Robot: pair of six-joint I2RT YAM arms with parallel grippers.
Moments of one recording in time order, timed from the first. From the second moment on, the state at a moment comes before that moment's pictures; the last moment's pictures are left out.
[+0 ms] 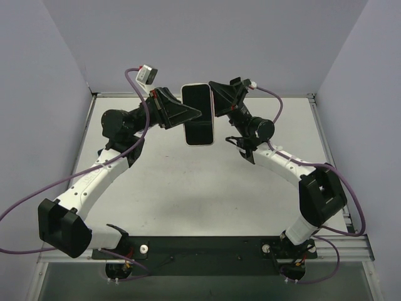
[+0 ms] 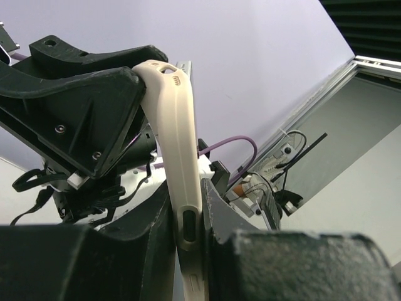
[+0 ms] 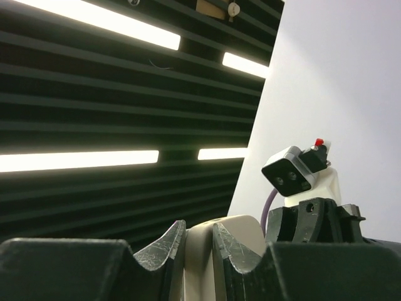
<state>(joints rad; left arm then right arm) -0.47 1.32 1.18 0.90 0.83 -1.46 0.60 1.65 1.13 1.40 -0.29 2.08</state>
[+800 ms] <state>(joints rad) -0.49 1.27 1.19 0.56 0.89 -1.34 0.52 1.31 0.96 0.82 -0.39 1.55</state>
